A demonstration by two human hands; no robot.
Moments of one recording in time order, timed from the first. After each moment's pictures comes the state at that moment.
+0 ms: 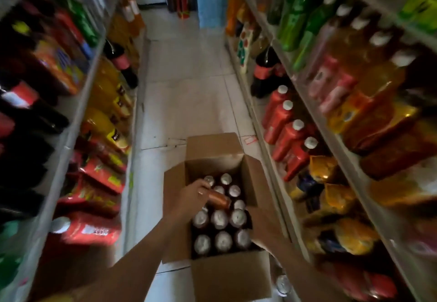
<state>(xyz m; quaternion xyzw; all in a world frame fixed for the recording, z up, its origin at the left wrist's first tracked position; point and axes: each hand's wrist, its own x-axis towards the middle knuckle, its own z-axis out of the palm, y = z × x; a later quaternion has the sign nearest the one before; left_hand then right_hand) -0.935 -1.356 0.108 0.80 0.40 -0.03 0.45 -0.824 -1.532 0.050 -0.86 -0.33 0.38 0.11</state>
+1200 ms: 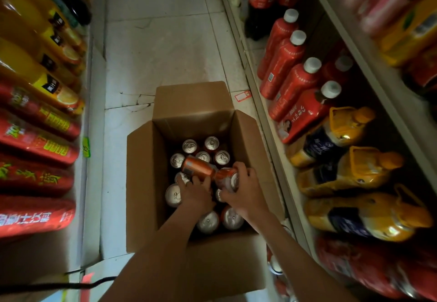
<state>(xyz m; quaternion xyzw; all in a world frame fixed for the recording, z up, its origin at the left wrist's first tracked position) -0.886 -1.398 -0.110 0.88 0.28 -0.39 0.06 -0.810 -1.510 -0.064 -0.87 -0.23 0.30 0.31</state>
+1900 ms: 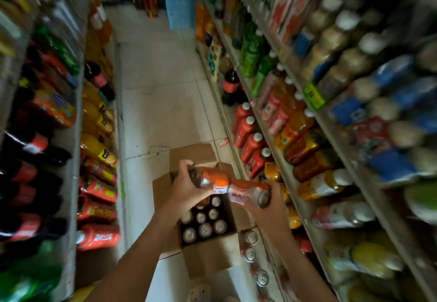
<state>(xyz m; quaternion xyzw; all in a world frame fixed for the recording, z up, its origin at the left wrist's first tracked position) -0.908 -1.373 0.304 0.74 0.34 0.06 0.58 -0.830 -1.565 0.329 -0.87 -0.10 0.19 0.45</state>
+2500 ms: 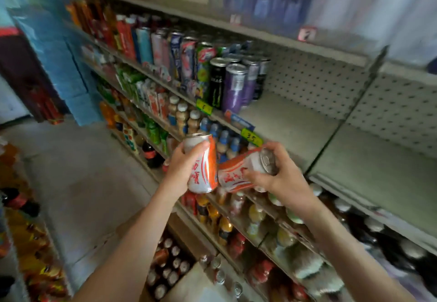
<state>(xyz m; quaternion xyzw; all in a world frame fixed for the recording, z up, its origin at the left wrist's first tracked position) -0.886 -1.545 0.658 0.61 0.13 0.03 0.78 -0.912 -1.757 0.691 -0.84 -0.07 0.02 0.54</state>
